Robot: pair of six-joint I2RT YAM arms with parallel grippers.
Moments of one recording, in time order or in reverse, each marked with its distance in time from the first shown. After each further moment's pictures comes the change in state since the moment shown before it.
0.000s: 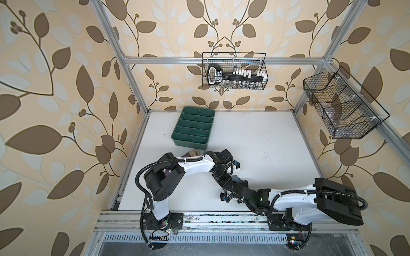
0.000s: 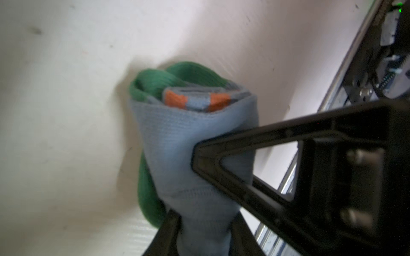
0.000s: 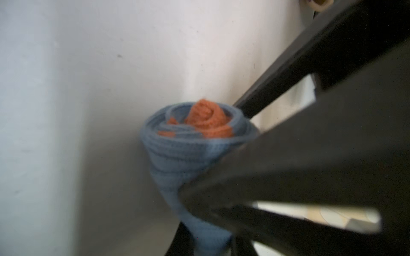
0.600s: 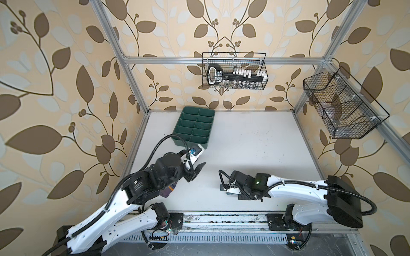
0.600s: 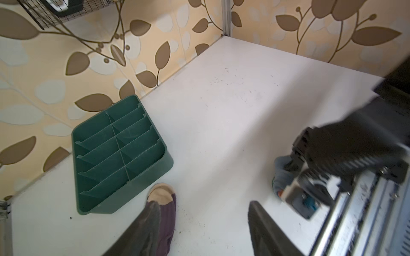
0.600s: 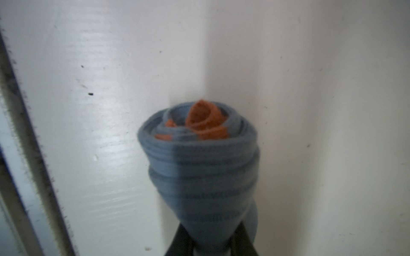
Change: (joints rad) left arm -0.003 -1.098 -0.092 -0.161 -0.567 0.181; right arm -0.185 0.019 0.338 -0.670 -0.415 0.247
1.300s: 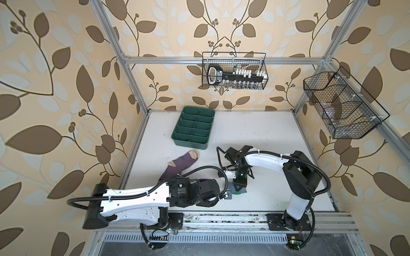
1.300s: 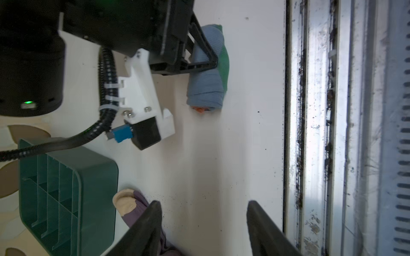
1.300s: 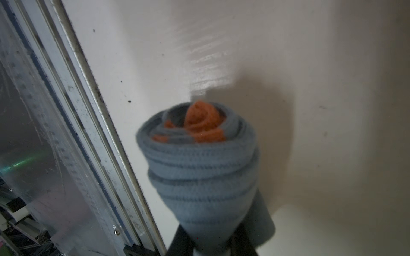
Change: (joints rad) left arm -0.477 0.425 -0.158 -0.026 -0.172 0.223; right arm -0.286 0.429 0.395 -0.408 -0.438 -0.117
